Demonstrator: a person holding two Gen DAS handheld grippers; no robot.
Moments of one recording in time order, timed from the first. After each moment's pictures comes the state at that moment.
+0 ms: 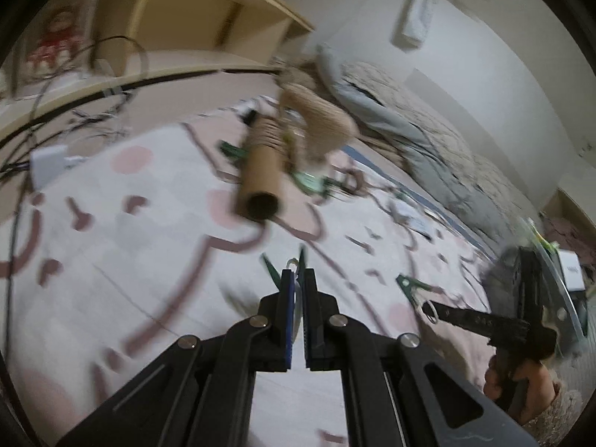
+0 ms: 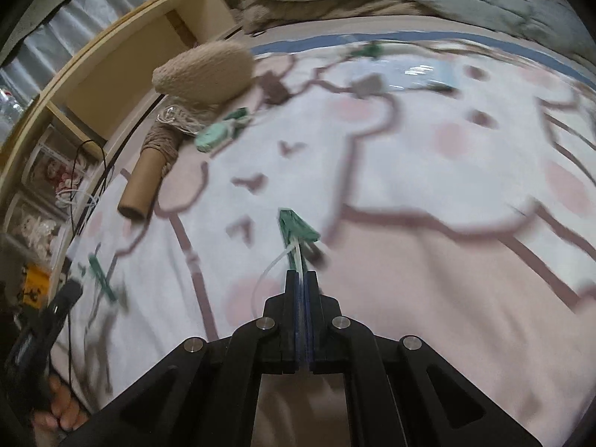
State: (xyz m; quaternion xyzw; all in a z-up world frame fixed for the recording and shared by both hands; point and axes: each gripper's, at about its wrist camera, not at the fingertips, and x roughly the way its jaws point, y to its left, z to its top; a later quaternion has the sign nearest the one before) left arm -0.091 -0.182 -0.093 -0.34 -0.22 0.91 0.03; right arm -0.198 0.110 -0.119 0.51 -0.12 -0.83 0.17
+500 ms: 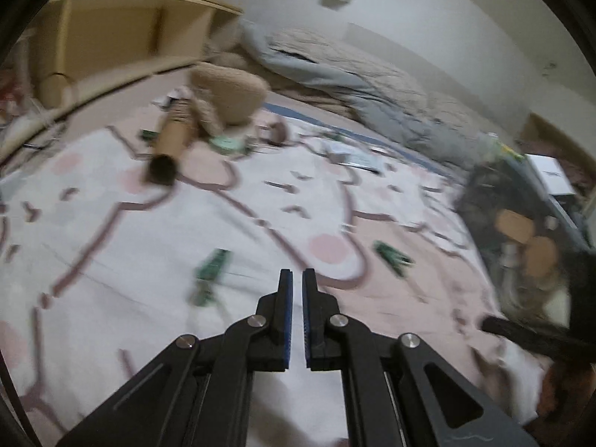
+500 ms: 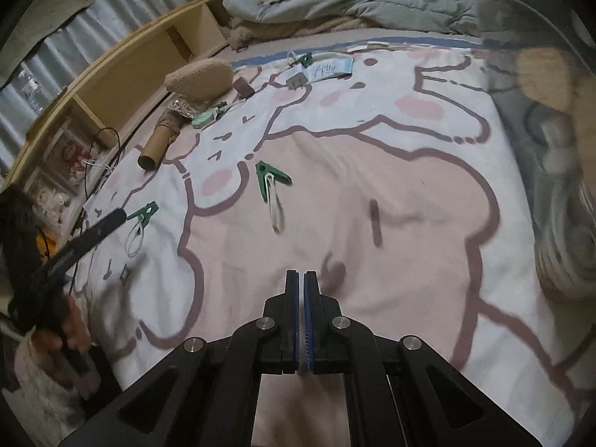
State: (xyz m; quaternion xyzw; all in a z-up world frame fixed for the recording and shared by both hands) left arm -0.068 -0.106 -0.095 -0.37 -0.13 0.92 0.05; right arm -0.064 0.191 -0.101 0.49 -0.13 -0.85 0.15
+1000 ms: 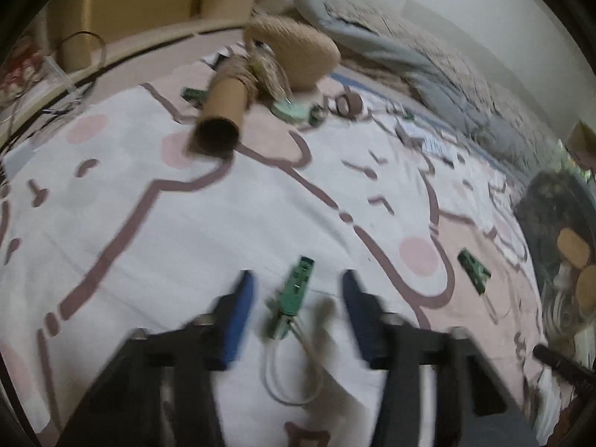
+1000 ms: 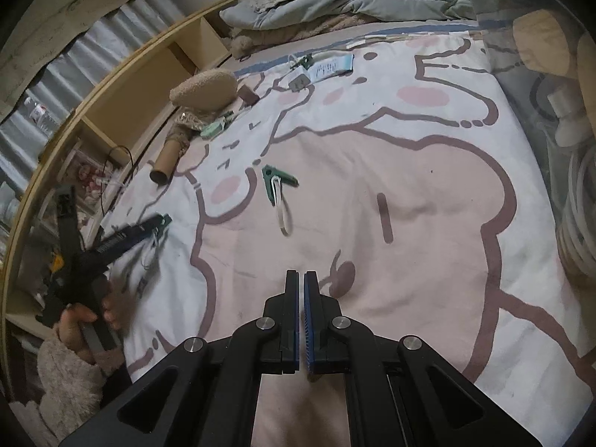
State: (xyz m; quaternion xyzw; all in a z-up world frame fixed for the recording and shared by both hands) left arm -0.114 -0.132 -0.134 -0.45 -0.12 0.89 0.01; right arm -0.072 0.200 -0.106 0.47 -0.18 -0.84 0.18
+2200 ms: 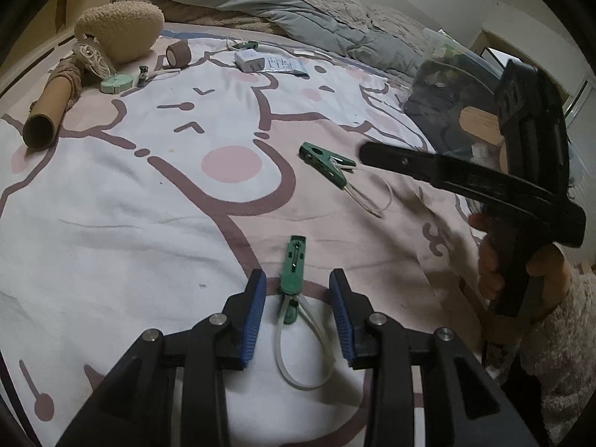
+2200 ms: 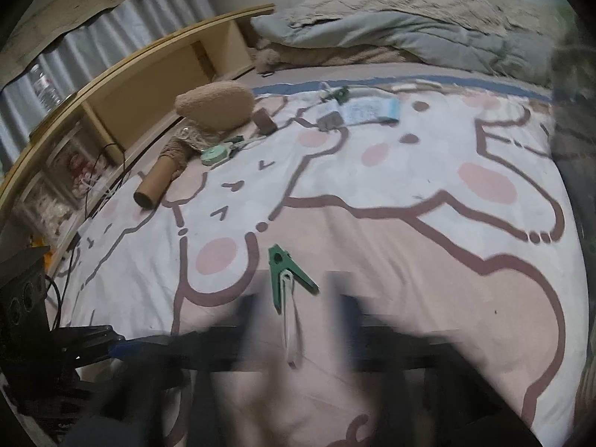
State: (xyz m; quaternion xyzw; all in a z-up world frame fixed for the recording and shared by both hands) left arm -0.084 -0.031 -0.136 -0.48 -0.06 0.85 0.22; right arm -0.149 0.154 -0.111 0.41 -0.09 -0.88 0.21
